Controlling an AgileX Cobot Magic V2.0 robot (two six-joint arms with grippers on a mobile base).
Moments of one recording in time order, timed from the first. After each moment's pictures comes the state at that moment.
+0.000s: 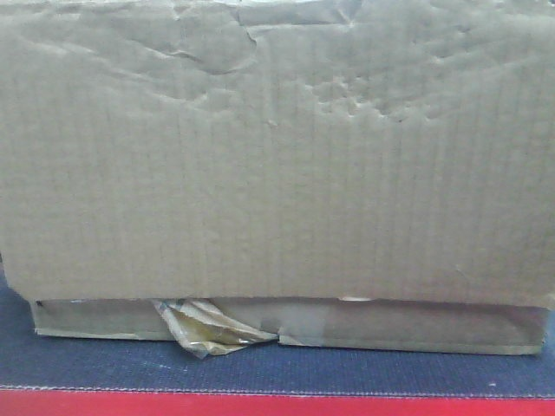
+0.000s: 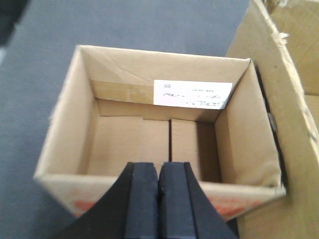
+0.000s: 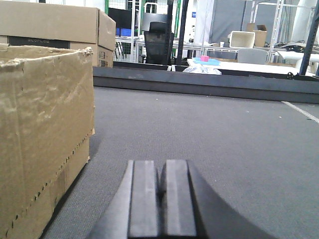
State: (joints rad) left arm 0.01 0.94 -1.01 -0.06 0.80 0.00; right arm -0.10 0.00 0.00 0.02 0.02 -0.04
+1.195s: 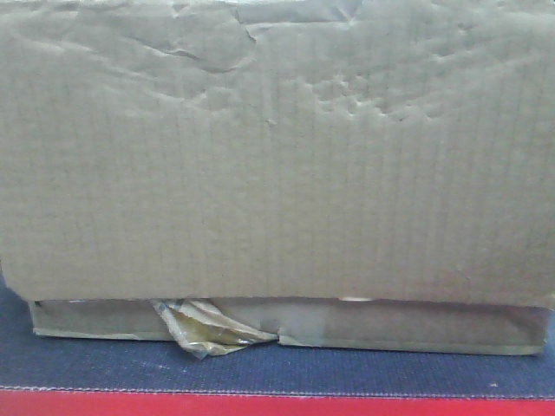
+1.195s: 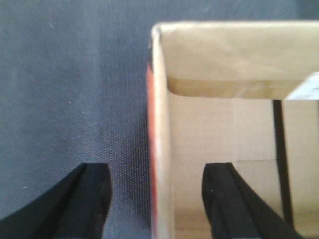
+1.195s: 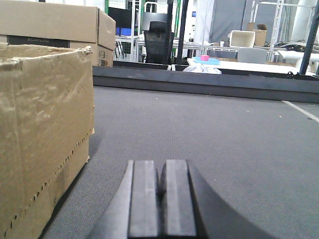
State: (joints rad) left arm 0.27 1.66 -1.44 -0.15 1.04 0.39; right arm -0.10 0.00 0.00 0.02 0.02 -0.04
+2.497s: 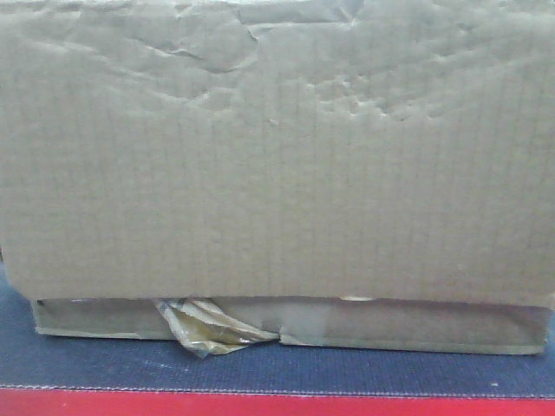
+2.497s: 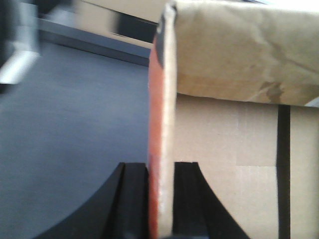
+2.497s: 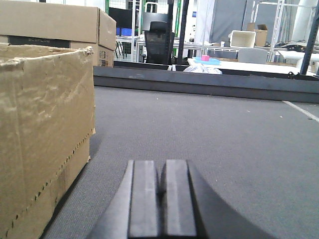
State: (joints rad) left arm -0.20 1.61 -2.33 0.13 1.23 -0.37; right arm -0.10 0.00 0.00 0.02 0.02 -0.04
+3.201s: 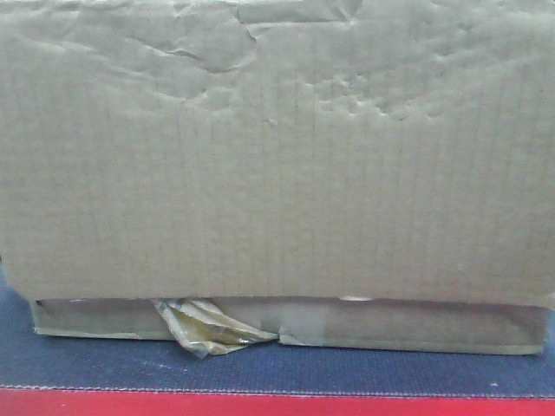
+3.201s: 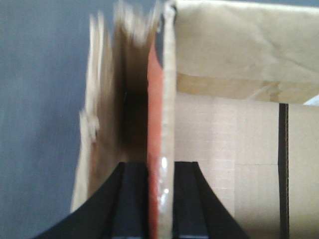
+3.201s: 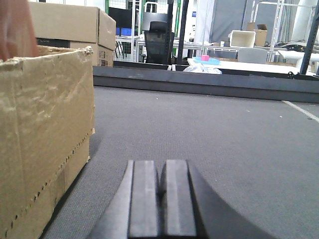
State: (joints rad) left arm -0.57 1.75 -1.88 0.34 1.24 -0.65; right arm -0.10 0.00 0.00 0.02 0.02 -0.04
